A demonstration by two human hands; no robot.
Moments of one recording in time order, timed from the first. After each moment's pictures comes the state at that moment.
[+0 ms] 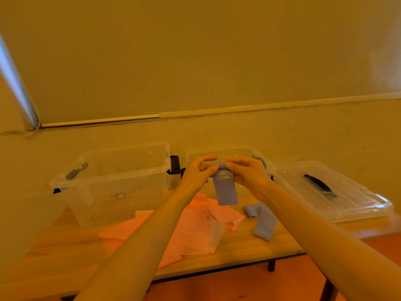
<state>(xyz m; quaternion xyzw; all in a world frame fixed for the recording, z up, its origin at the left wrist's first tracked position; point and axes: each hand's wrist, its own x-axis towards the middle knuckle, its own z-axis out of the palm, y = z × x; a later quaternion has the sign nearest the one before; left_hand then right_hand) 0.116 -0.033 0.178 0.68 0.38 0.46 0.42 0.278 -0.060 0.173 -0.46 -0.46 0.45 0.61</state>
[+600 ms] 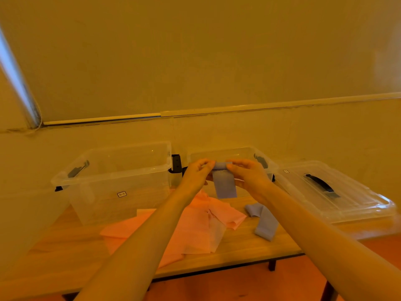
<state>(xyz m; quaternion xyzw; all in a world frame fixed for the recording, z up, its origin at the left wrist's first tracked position) 0.113 -0.034 0.175 0.67 0.40 0.45 0.44 0.271 -0.062 0.169 -0.47 -0.44 0.47 0.60</state>
